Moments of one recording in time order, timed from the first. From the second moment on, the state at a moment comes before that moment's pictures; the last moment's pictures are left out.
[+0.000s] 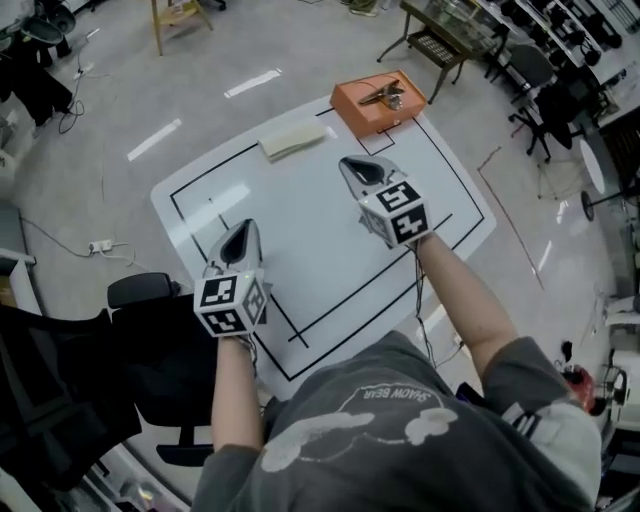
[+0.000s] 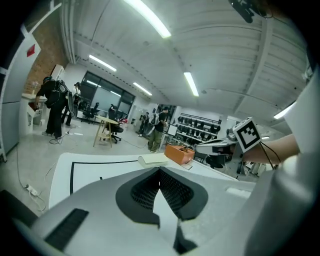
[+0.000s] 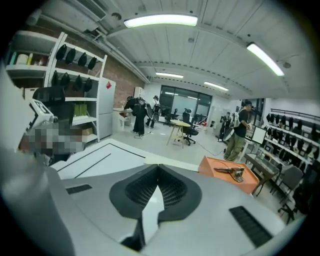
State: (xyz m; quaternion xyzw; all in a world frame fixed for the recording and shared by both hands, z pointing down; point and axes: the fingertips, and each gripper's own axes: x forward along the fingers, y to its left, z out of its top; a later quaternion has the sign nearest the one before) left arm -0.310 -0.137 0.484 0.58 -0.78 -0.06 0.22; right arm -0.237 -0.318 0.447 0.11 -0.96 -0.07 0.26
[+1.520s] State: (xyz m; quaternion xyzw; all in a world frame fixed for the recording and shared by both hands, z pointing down) left arm -0.360 -0.253 0.512 0.50 -0.83 0.02 0.27; right arm -0.362 -0.389 0.584 -0.21 -0.84 -0.32 0.38
